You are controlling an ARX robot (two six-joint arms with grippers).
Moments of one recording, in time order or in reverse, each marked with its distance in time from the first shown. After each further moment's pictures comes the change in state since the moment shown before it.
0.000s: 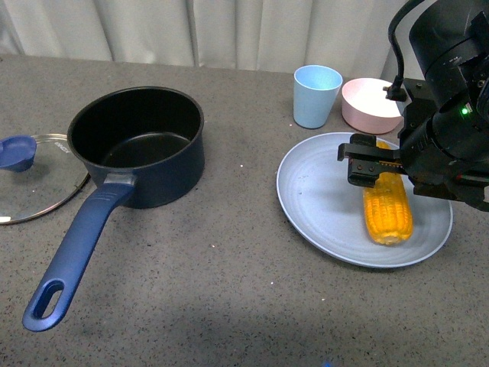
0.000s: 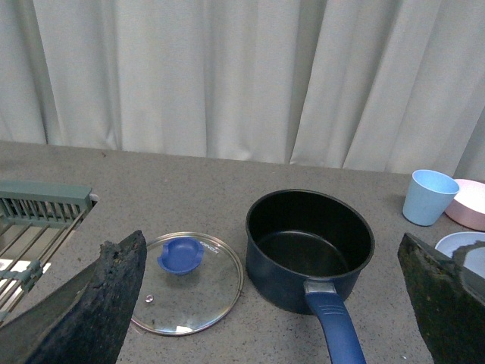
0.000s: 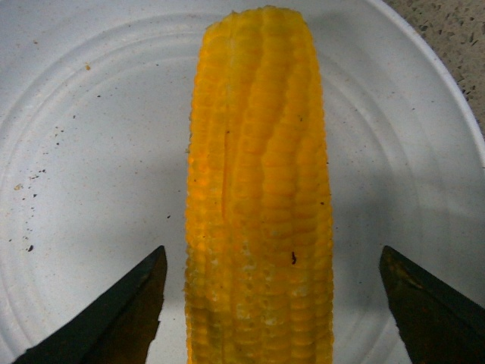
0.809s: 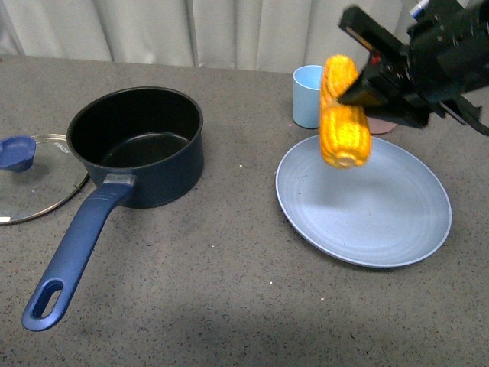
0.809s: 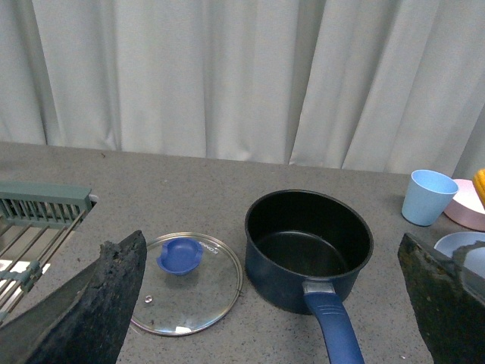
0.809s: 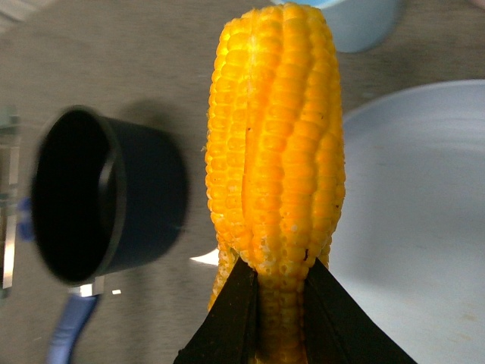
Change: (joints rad) left arm 0.000 0.000 0.000 0.000 0.000 0.000; right arm -0.003 -0.190 -0.003 0.118 -0.482 0.170
